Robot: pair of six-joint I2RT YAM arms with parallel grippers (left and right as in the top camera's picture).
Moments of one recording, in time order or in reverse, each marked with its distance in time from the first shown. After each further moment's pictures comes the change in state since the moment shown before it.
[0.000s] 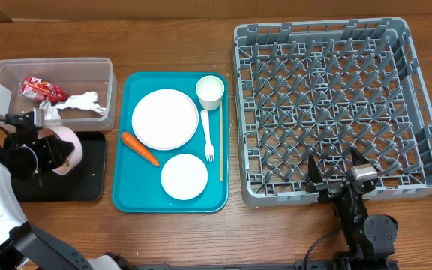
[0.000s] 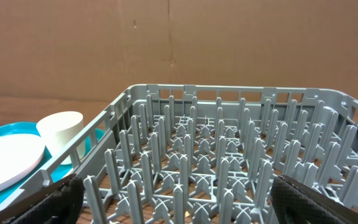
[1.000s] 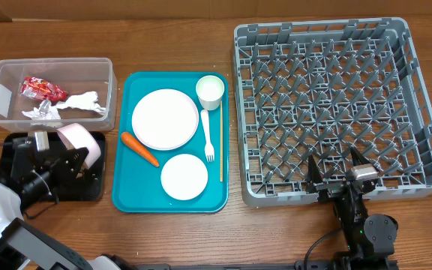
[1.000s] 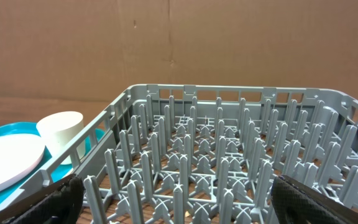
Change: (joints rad) left arm 0.151 0.000 -0.280 0.161 0.506 0.317; right arm 0.000 0.000 0.000 0.000 0.000 0.000
